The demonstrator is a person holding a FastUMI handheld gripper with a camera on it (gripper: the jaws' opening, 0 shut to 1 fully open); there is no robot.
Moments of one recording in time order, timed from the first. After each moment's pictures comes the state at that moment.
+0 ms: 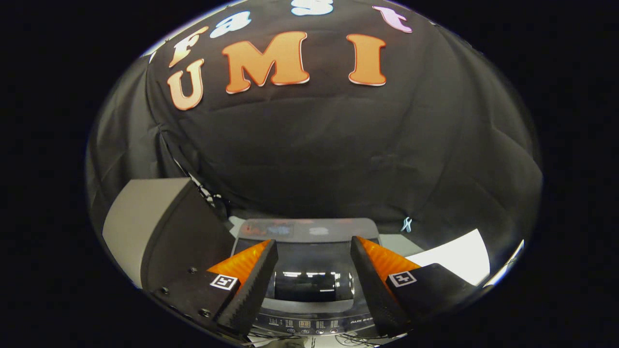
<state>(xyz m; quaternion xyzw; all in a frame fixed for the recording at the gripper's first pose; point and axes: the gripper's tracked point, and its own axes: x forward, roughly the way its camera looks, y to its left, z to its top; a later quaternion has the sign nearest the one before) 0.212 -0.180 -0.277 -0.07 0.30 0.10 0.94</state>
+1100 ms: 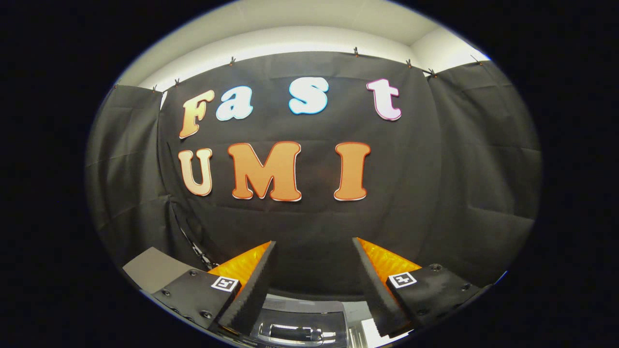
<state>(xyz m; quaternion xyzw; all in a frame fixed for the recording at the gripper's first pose) 0.199 -0.184 0.027 -0.08 0.06 0.12 0.99</state>
